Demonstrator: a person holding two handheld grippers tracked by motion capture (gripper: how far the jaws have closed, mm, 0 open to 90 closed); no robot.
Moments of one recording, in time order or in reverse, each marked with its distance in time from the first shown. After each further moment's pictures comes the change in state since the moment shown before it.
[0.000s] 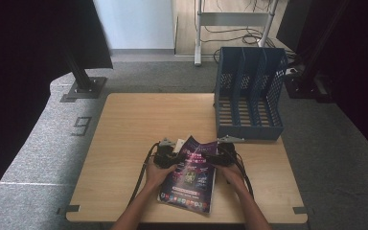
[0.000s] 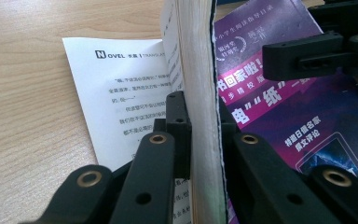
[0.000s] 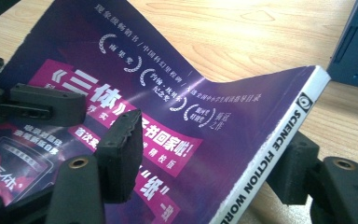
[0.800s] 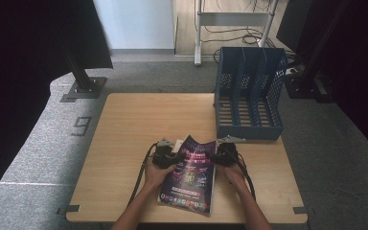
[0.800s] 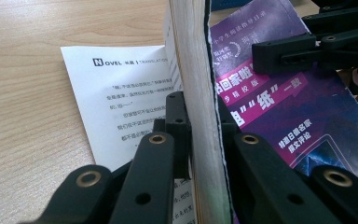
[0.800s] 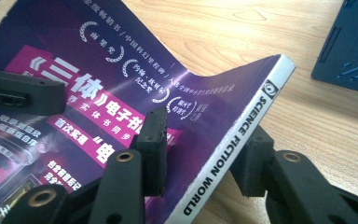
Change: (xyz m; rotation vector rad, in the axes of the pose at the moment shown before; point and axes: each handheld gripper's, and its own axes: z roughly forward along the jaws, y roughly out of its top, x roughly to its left) left arm 0.000 -0.001 -0.006 -0.018 -0.009 -0.010; right arm -0.004 -0.001 -0.004 0.003 -0.010 -0.029
